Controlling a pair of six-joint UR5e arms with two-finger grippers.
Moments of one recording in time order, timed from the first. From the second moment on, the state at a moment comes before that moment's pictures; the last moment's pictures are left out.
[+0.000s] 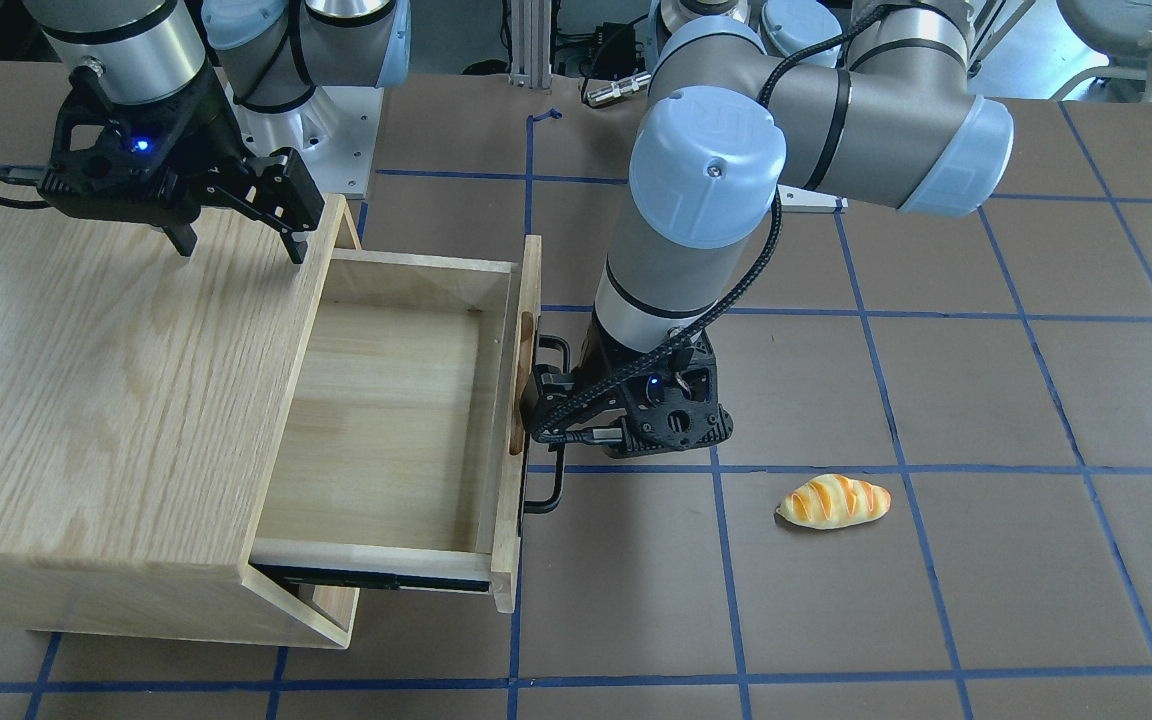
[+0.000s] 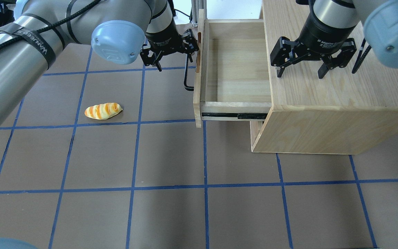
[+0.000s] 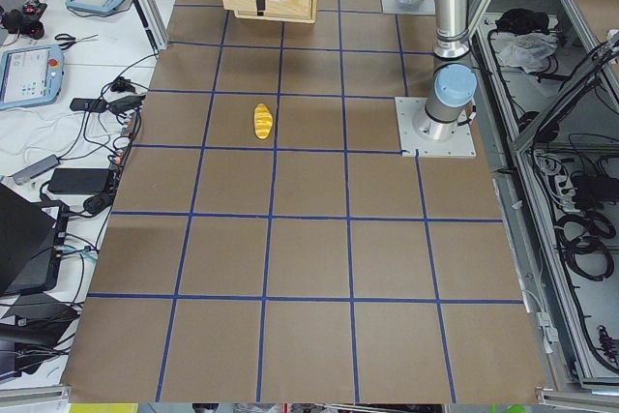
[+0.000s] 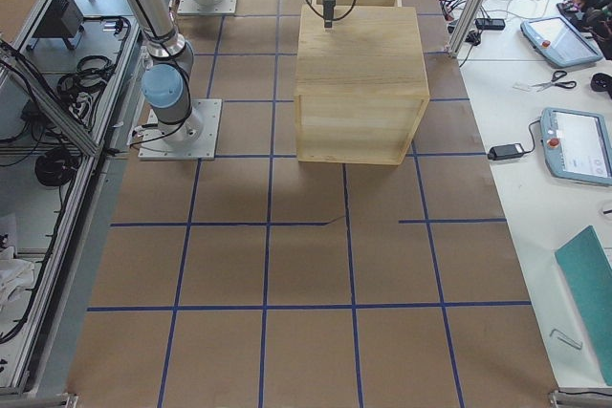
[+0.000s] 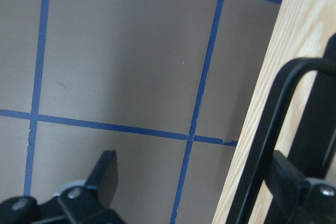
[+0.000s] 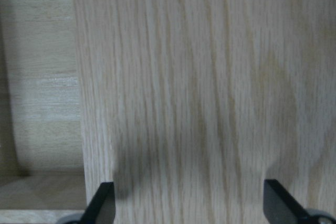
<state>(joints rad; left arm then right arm) -1.80 -1.94 -1.38 -1.28 1.50 -0.44 1.59 -1.58 1.57 -1.60 -1.55 0.10</state>
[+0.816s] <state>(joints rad) -1.79 -1.86 -1.37 -1.33 1.55 -0.45 1.59 -1.58 1.57 -1.60 -1.55 0.10</state>
